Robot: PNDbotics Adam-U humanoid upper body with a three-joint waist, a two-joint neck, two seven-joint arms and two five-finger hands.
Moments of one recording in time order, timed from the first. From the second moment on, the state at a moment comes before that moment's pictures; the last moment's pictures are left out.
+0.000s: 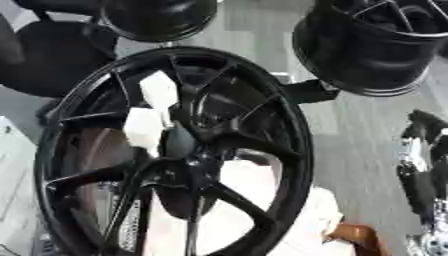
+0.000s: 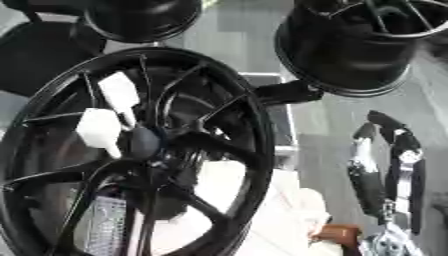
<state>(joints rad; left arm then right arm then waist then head) -0.60 1.13 -0.06 -2.00 -0.01 -0.36 -0.76 0.13 -0.25 0.09 -1.99 0.31 -0.12 -0.62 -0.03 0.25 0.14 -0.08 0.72</state>
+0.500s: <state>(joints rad) -0.79 1.11 -0.13 -2.00 -0.03 -0.35 -0.75 0.13 -0.25 0.09 -1.99 0.31 -0.13 -0.61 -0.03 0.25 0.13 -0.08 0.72</state>
